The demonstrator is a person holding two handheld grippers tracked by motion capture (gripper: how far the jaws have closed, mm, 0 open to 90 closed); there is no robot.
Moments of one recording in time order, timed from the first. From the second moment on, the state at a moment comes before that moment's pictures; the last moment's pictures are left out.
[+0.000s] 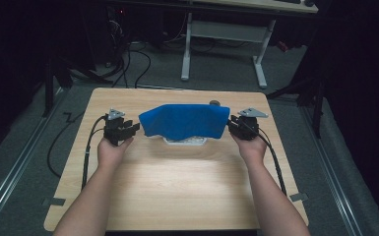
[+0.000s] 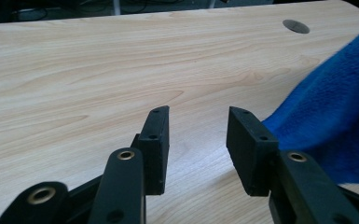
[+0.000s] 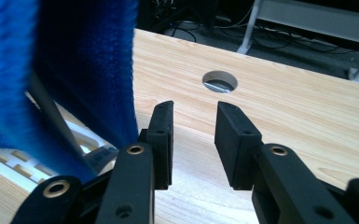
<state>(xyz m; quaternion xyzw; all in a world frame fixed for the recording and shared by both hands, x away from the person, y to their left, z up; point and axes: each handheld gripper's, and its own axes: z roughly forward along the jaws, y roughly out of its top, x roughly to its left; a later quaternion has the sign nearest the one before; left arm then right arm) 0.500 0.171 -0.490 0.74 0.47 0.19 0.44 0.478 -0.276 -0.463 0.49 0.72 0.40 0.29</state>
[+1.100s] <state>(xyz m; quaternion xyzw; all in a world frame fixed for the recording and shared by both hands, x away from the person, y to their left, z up) 0.464 0.194 -0.478 0.73 0.47 0.25 0.43 0.442 -0.301 -0.456 0.48 0.72 0.39 0.31</state>
